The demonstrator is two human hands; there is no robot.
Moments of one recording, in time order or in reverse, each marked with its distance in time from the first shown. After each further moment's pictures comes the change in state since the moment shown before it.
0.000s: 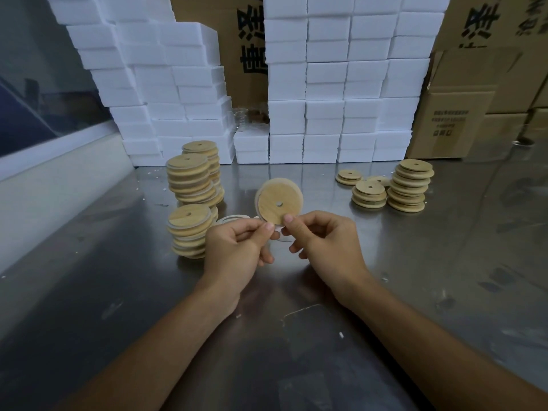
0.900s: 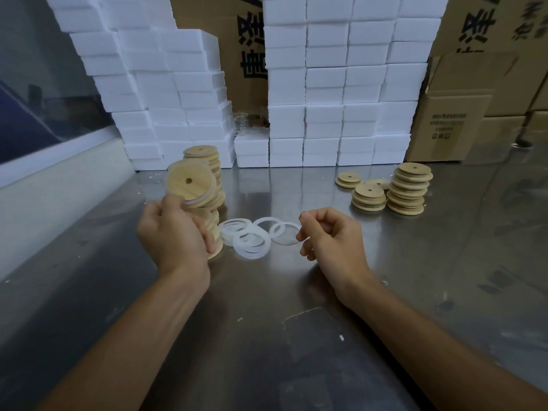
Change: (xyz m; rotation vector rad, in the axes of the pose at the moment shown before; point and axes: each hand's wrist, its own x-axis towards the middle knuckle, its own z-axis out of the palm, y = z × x) left_hand 0.017 0.036 -0.028 -0.291 0.575 0.061; right_hand 0.002 -0.003 -0.003 0.073 0.078 0.053
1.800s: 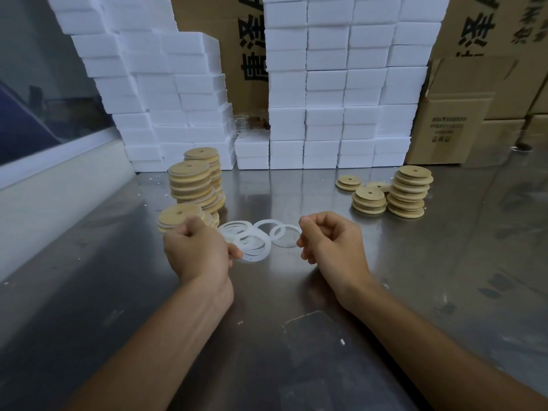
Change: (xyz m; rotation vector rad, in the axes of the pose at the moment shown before) left_hand -0.012 -0.021 0.010 0.274 0.068 -0.178; right_hand 0.002 0.005 -0.001 -0.005 -0.006 -0.016
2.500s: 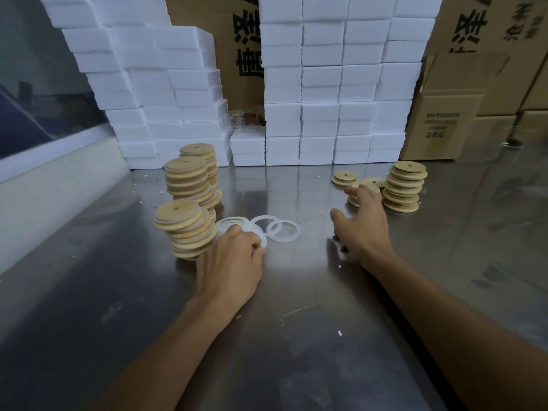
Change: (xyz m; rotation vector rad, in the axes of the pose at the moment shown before) left_hand -0.004 -0.027 -0.013 1.103 -0.514 0.839; right_hand 0.058 0.023 -0.051 -0.676 0.202 -0.101
